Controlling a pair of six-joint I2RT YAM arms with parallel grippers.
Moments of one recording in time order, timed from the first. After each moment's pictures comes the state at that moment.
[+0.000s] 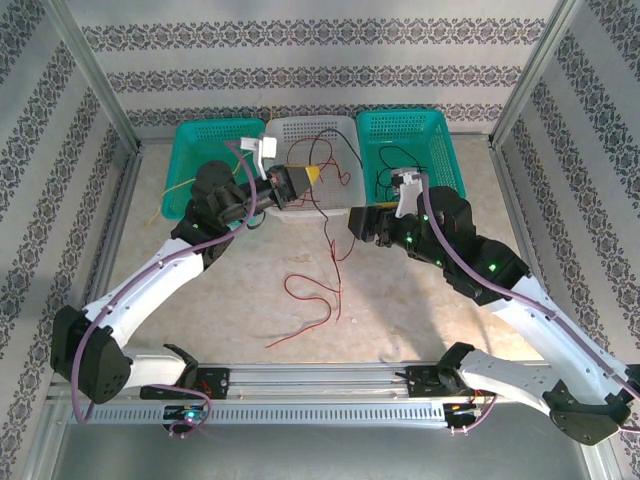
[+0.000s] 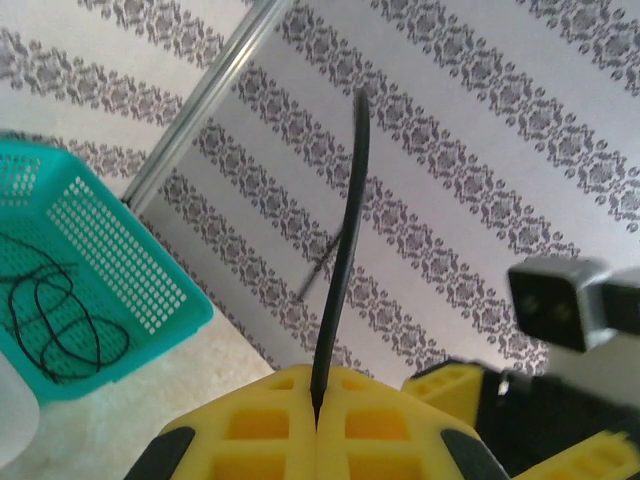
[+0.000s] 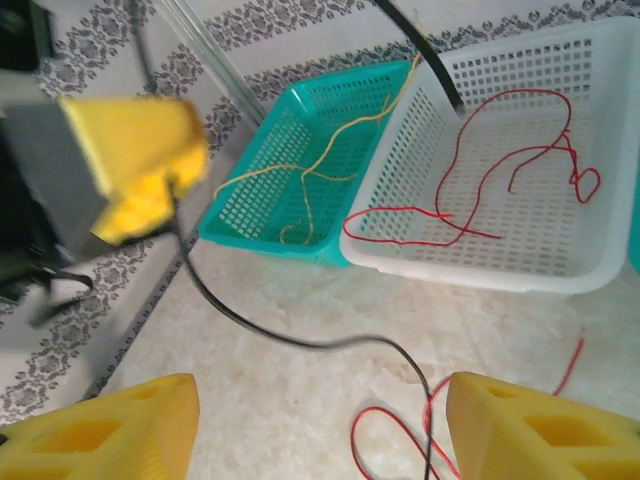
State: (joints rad) left arm -0.48 1.29 1.09 0.30 0.55 -0.74; right arm 0.72 0.97 1.19 -0.61 -0.01 0.55
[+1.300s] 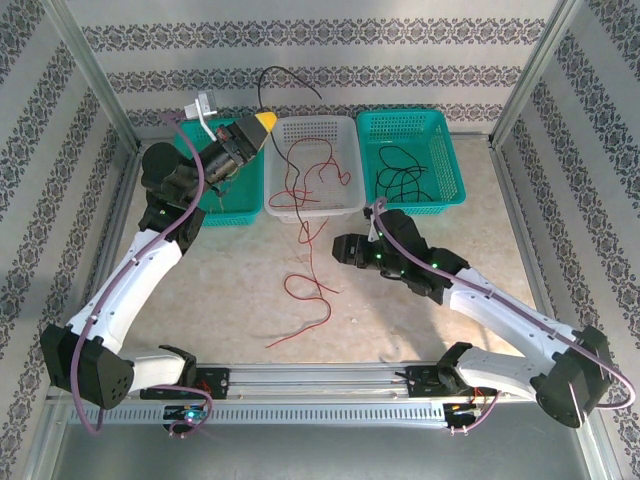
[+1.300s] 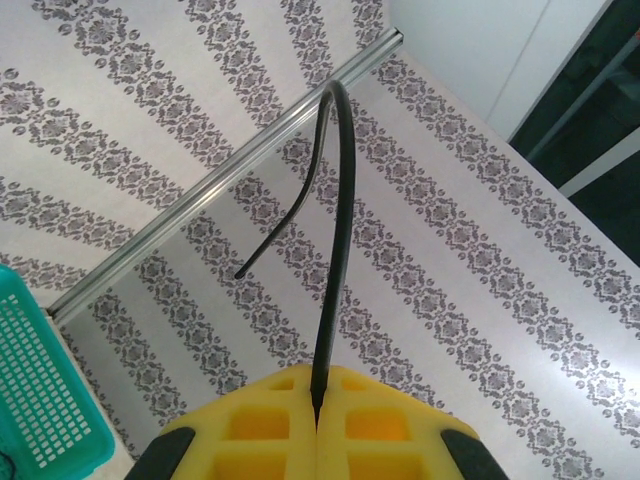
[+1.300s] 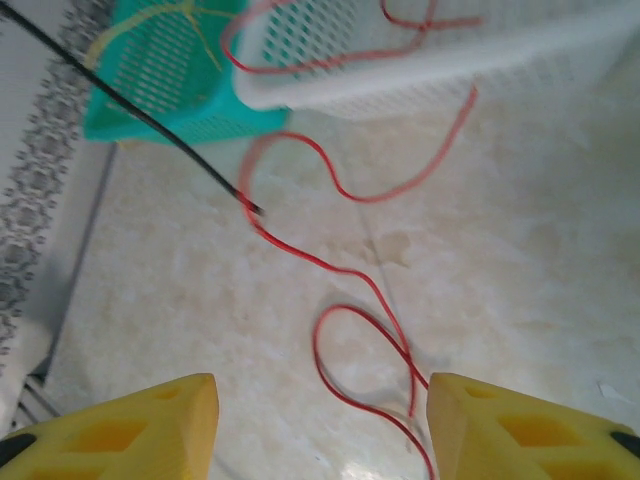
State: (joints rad) left arm -0.30 1.26 1.22 0.45 0.57 -1.14; right arm 0.70 1.09 0.87 -0.38 -0.12 0.73
